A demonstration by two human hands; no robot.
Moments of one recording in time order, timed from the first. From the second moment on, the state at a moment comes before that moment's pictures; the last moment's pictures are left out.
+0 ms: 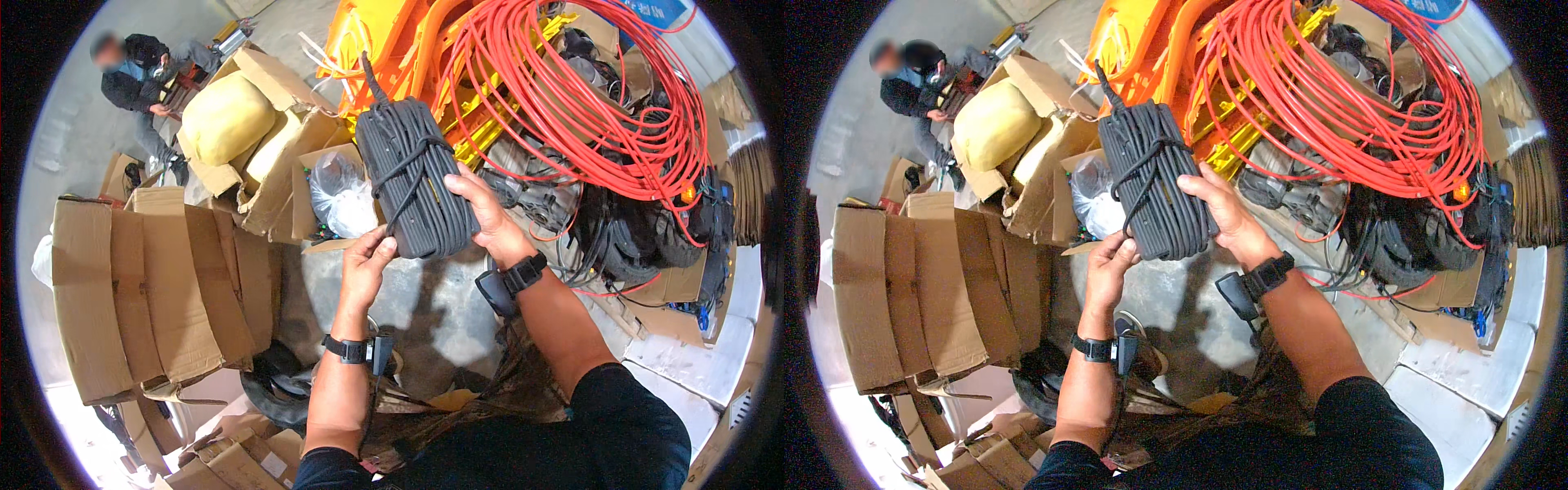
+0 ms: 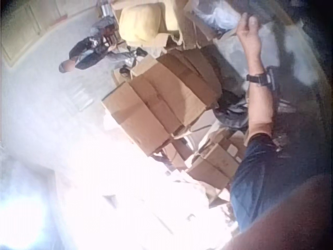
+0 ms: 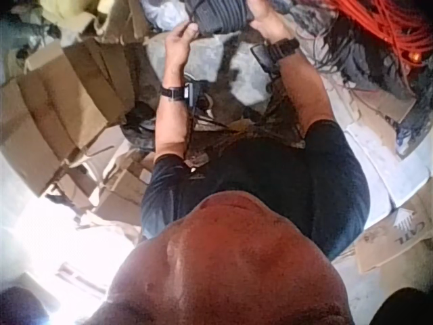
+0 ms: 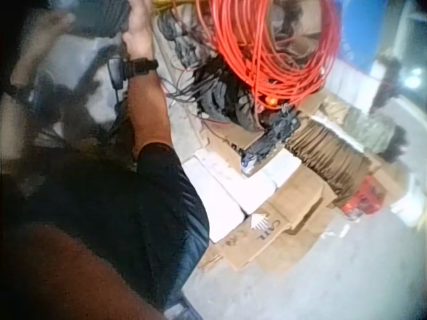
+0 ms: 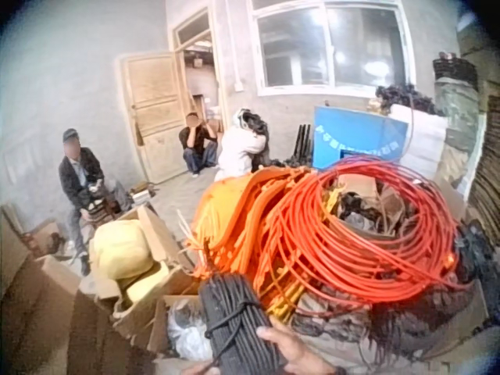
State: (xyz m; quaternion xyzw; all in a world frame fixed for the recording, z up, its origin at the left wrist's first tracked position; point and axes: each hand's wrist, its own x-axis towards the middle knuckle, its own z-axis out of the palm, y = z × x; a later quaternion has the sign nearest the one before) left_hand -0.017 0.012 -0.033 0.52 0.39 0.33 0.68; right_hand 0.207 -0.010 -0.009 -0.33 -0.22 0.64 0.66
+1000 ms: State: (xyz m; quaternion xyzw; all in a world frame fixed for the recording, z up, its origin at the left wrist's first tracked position) left_hand -0.028 0.008 -0.017 0.25 0.26 0.51 0.78; right_hand 0.196 -0.002 -0.031 -0.56 -0.40 0.56 0.47
